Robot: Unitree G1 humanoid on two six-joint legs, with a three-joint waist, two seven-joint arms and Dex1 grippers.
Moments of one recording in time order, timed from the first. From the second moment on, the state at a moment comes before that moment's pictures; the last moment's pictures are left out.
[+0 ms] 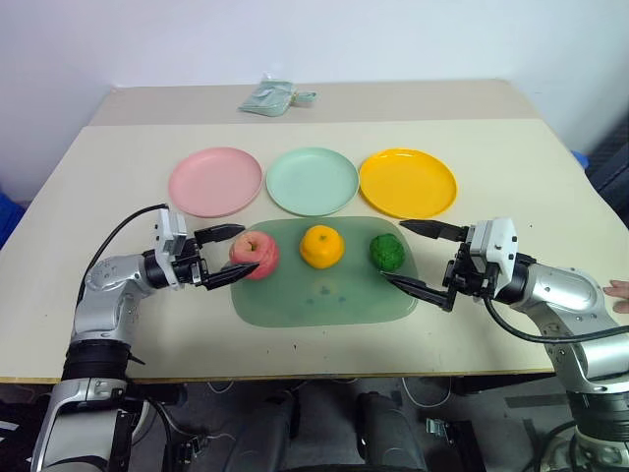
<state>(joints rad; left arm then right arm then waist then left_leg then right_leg) -0.42 0.57 0.12 0.38 -0.46 0.04 -1.34 -0.16 -0.69 -0.12 -0.35 0.50 0.22 0.99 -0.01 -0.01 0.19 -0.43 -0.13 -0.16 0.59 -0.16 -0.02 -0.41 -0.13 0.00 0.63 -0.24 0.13</state>
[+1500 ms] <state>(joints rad) -0.87 0.40 0.22 0.97 -0.20 -0.16 -0.40 -0.39 -0.56 -0.01 -0.29 0.36 0.26 0.74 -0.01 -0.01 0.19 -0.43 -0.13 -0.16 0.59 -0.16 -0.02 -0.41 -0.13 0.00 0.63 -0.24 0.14</state>
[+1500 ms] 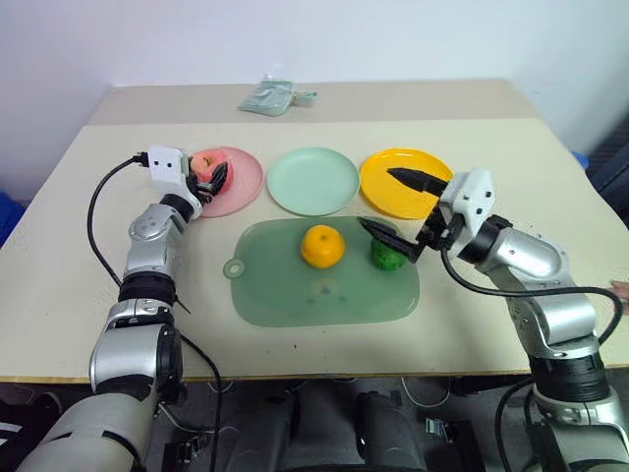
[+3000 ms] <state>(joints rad) -0.53 0.56 0.05 0.19 -0.53 0.22 -1.31 -0.40 -0.57 0.01 -0.35 0.43 0.44 0.76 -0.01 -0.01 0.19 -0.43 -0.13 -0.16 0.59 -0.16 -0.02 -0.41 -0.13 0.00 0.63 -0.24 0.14</state>
